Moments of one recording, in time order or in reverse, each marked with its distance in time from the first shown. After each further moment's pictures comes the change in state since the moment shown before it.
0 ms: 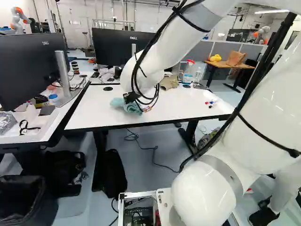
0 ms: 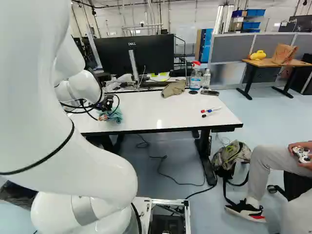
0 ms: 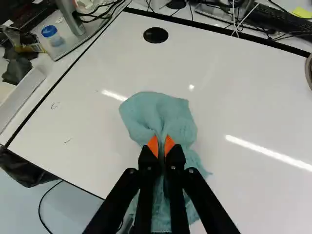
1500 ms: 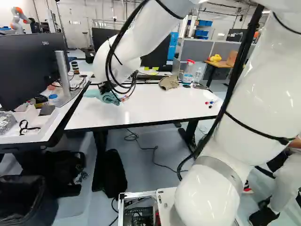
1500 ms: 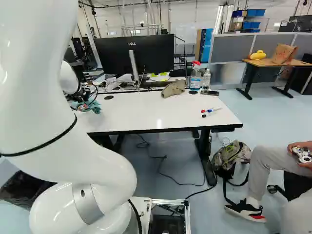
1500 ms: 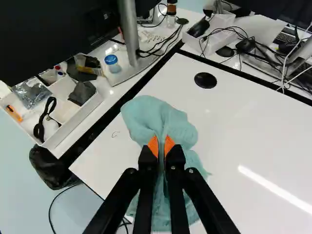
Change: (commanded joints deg) arm 12.1 -5.7 -11.2 0.0 0.0 0.0
